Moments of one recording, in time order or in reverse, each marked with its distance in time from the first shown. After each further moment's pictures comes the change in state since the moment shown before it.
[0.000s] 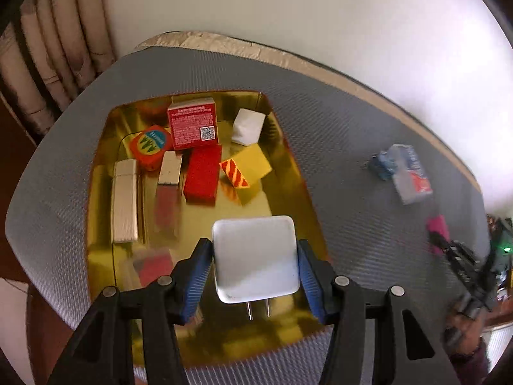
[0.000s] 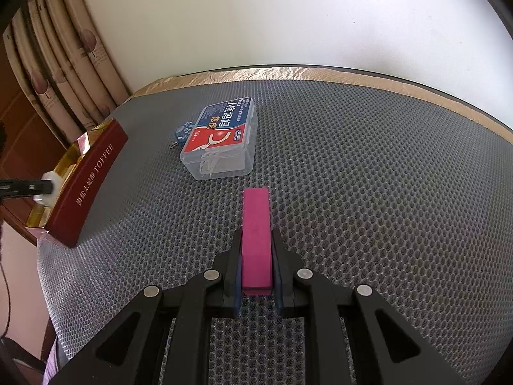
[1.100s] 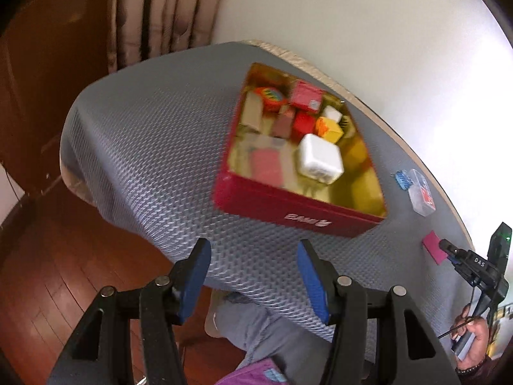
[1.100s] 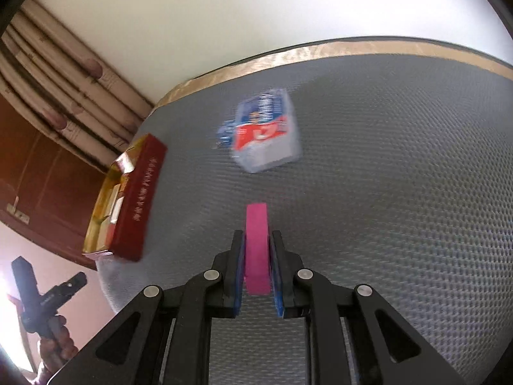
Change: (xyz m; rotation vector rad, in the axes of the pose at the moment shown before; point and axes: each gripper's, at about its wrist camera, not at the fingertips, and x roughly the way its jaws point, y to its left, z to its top) left arm -0.071 0.081 -0.158 -0.386 -0.186 0.008; right arm -0.019 0.016 0.011 0.169 0.098 0.175
